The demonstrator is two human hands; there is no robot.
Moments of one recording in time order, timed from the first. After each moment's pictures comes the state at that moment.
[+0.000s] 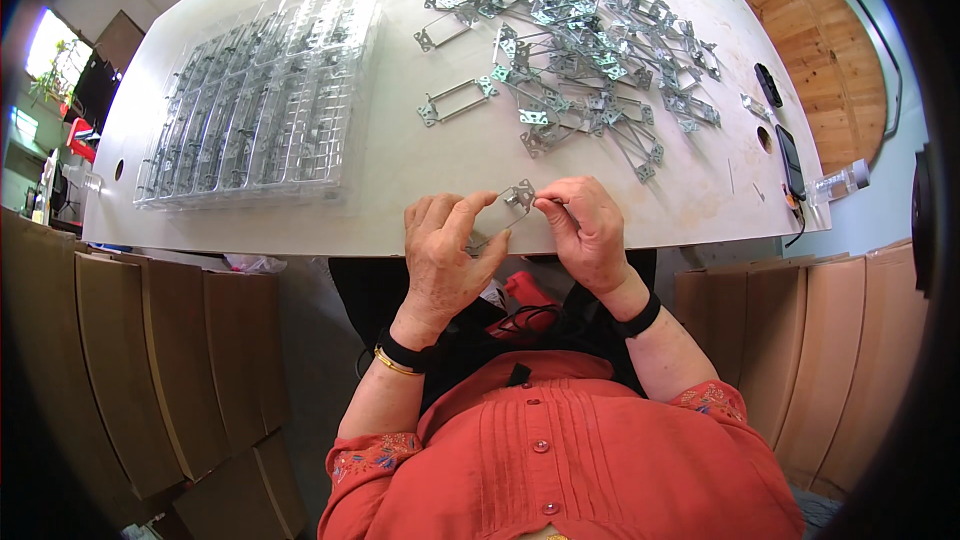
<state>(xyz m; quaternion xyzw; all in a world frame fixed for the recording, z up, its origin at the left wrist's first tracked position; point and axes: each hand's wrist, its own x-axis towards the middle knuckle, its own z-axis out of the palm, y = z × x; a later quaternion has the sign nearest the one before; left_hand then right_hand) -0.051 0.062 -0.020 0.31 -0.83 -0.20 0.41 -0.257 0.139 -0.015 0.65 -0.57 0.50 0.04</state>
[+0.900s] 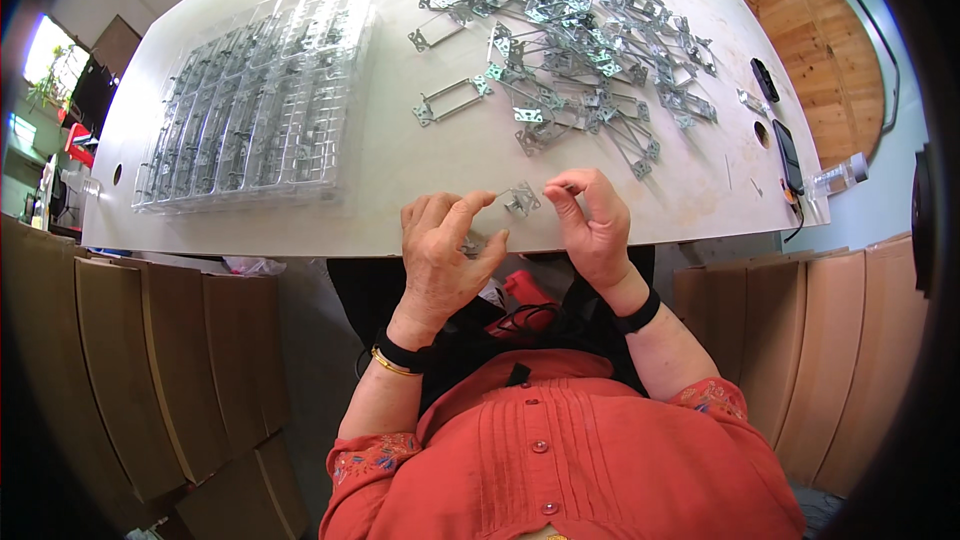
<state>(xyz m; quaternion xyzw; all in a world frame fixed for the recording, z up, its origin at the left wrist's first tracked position) -0.050 0.062 -0.017 0.31 -0.84 -0.22 0.40 -0.259 0.144 -0.018 0.58 -0.59 0.56 -0.04</state>
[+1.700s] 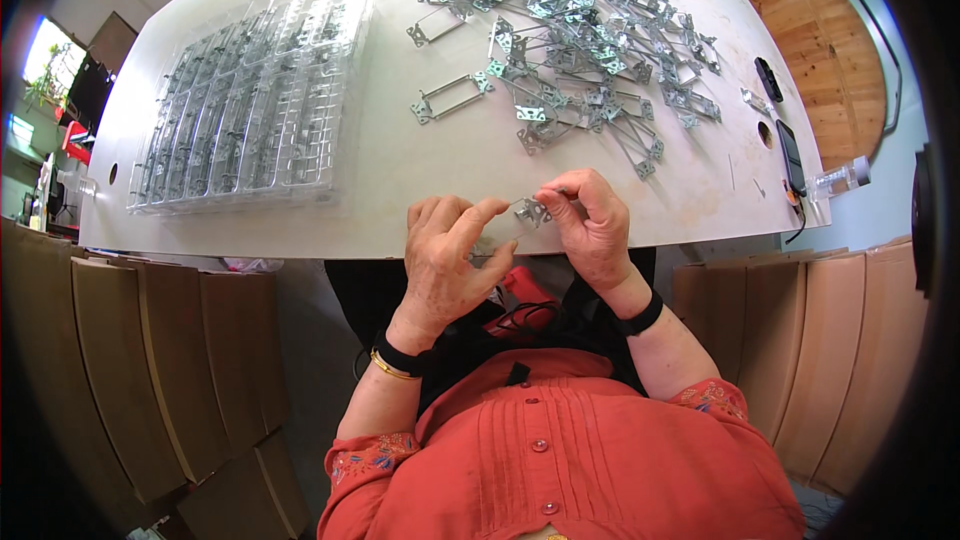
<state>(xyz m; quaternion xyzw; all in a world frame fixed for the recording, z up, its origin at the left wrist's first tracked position) -0.050 0.062 -0.012 0.27 -0.86 -0.22 0.38 -0.260 0.143 -0.020 0.58 -0.61 0.53 -0.07</state>
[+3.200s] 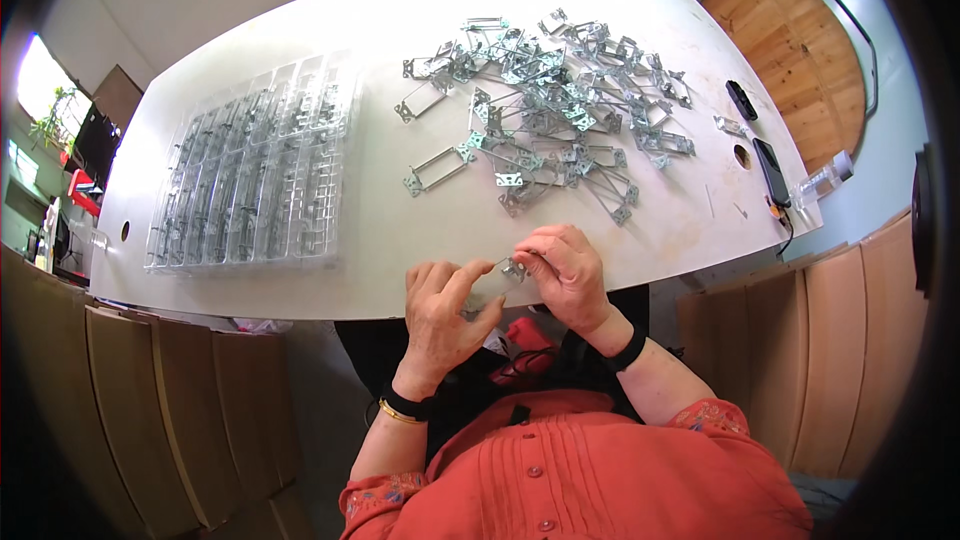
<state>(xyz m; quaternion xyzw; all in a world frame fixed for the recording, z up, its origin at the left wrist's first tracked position) -0.051 0.063 -0.011 0.27 -0.86 -0.21 0.38 -0.257 0.140 -0.019 0.61 -0.61 0.51 0.01</state>
